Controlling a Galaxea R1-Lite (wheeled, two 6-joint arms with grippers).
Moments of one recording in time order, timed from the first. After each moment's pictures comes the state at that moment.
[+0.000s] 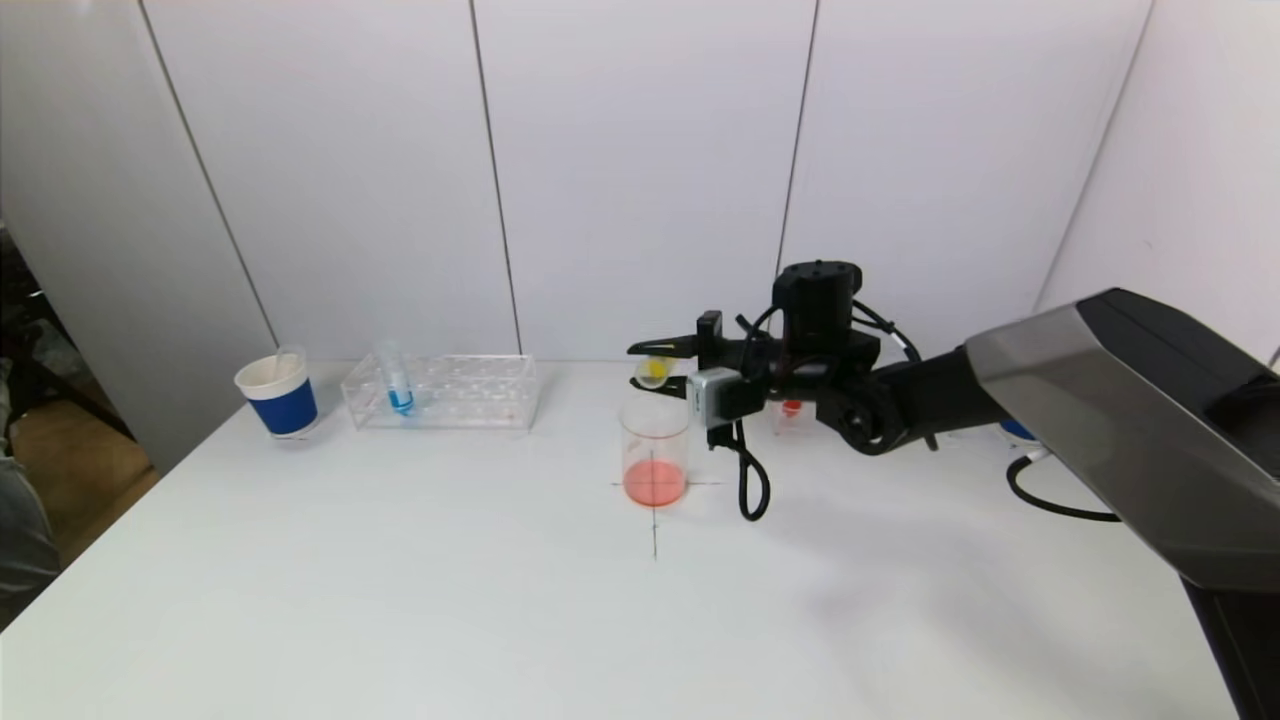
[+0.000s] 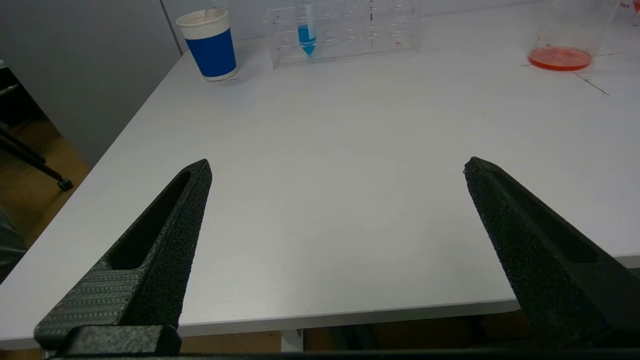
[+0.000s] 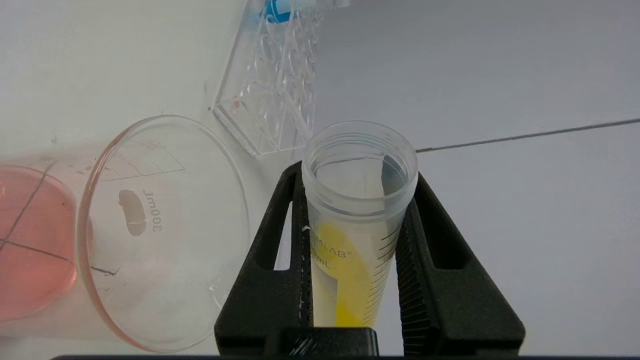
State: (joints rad) left arm 0.00 0.00 0.00 0.00 -0.02 0.09; right arm 0.43 2.38 -1.55 -0.65 0.83 -1.42
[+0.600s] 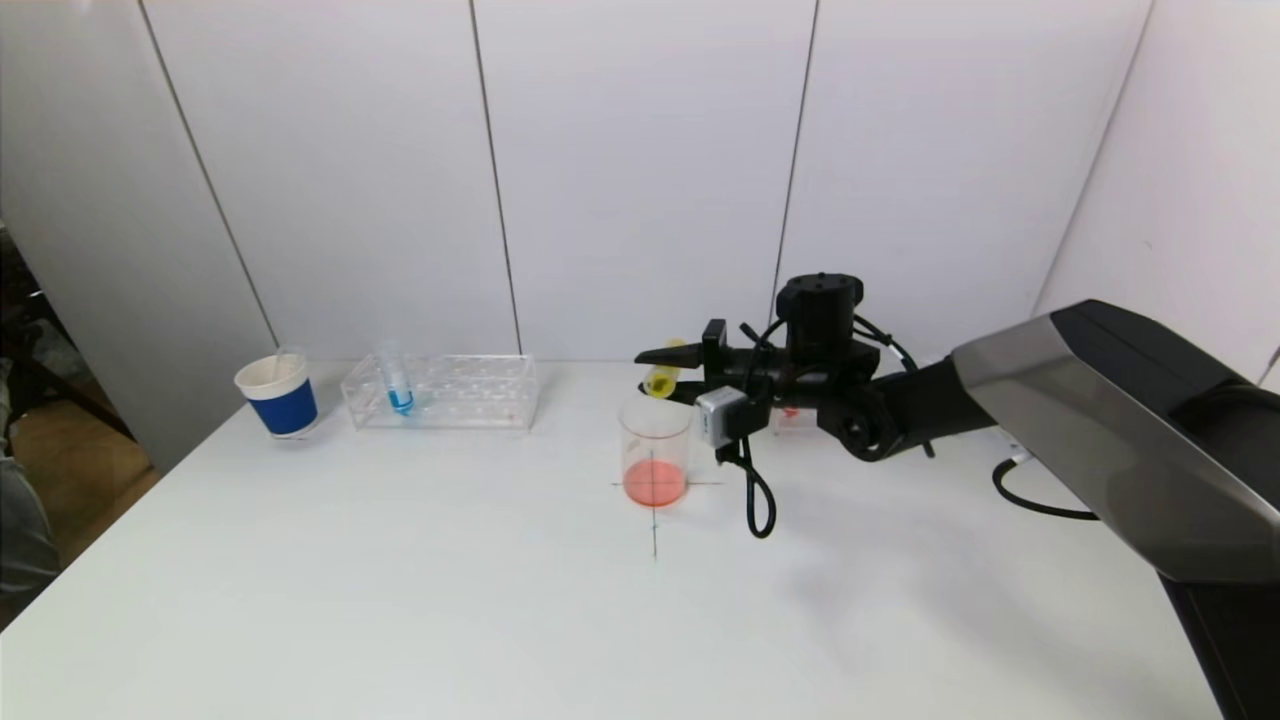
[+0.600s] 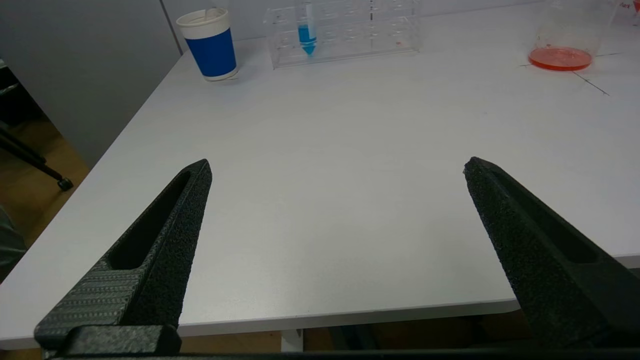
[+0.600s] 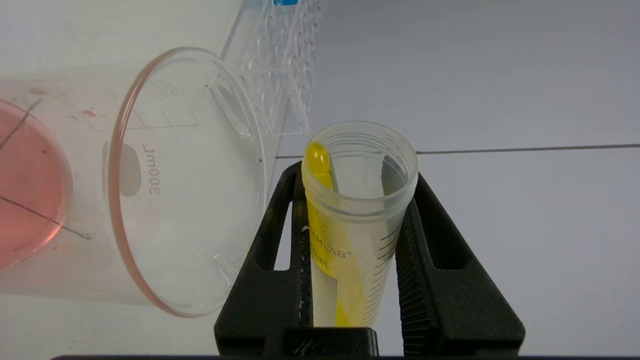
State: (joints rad) left arm 0.00 0.00 0.00 0.00 -0.02 0.09; right arm 0.41 2.42 -1.55 -0.68 0.85 -1.56
